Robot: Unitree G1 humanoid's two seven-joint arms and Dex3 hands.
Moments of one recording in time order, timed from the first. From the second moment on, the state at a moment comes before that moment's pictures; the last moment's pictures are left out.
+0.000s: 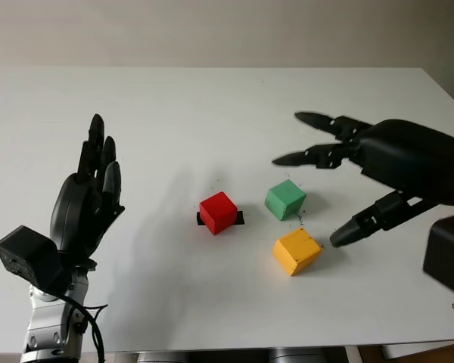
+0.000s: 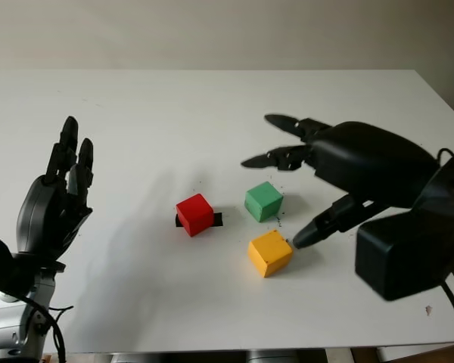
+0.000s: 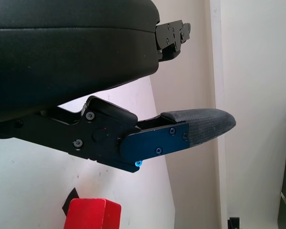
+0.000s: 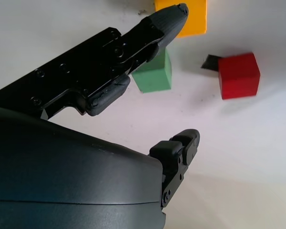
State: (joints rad) left arm -0.07 0.22 0.21 0.04 -0.20 -0.21 -0.26; right arm -0.24 -0.91 -0.07 -0.36 -0.26 -0.23 0.72
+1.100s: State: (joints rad) left arm -0.04 0.22 0.19 0.00 -0.16 -0.18 -0.23; right arm -0.15 -0.86 0.08 -0.20 -0.51 -0.44 0.53
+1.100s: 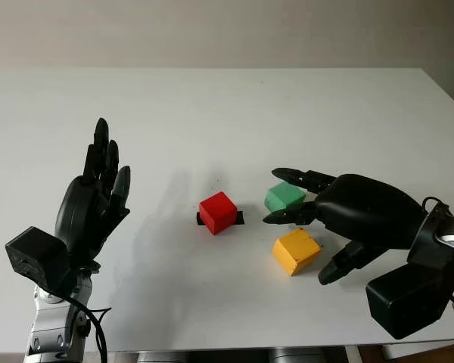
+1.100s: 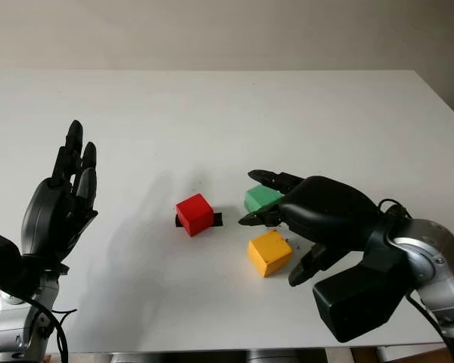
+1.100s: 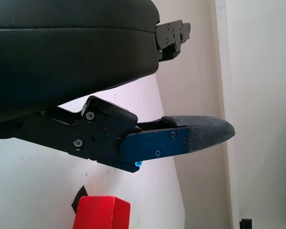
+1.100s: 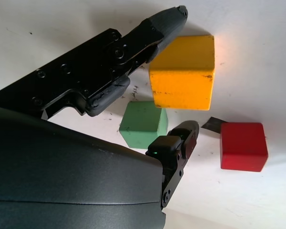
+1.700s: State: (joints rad) left arm -0.03 0.22 0.19 -0.03 -0.15 -0.15 -0.22; right arm -0.15 -0.81 0.08 -0.12 -0.52 -0.52 0.42
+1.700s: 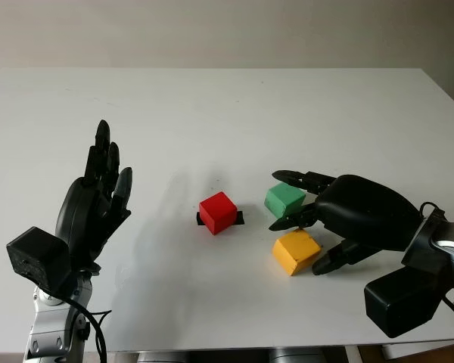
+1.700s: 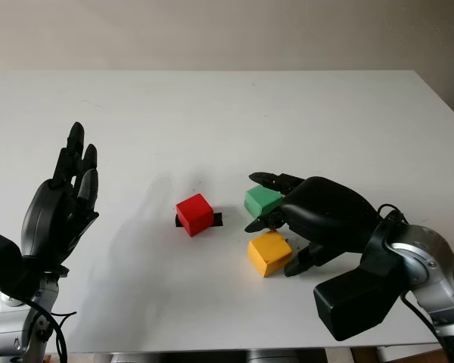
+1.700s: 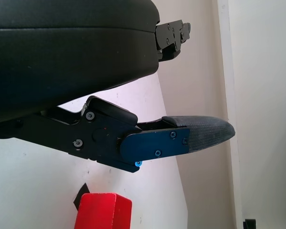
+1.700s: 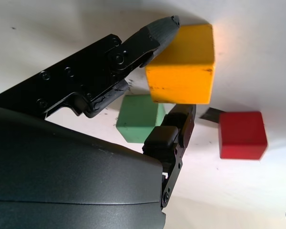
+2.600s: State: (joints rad) left arm -0.03 0.22 0.17 -0.05 -0.11 -0.13 -0.20; right arm -0.24 -0.79 0.08 -0.11 -0.39 -0.48 0.50
